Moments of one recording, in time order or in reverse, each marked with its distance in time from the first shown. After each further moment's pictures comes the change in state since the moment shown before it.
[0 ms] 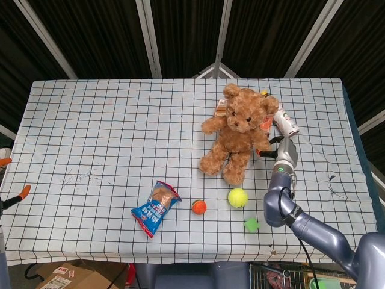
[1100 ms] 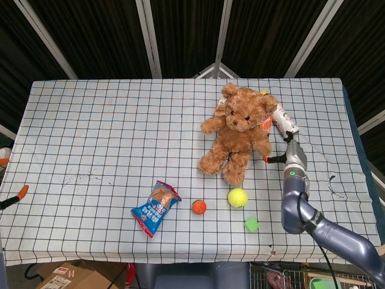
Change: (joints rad) left arm 0.005 0.015 -0.003 -0.004 -0.011 -0.009 -0.017; right arm -0.086 0.190 -0.053 -0.208 0.042 -0.053 -0.056
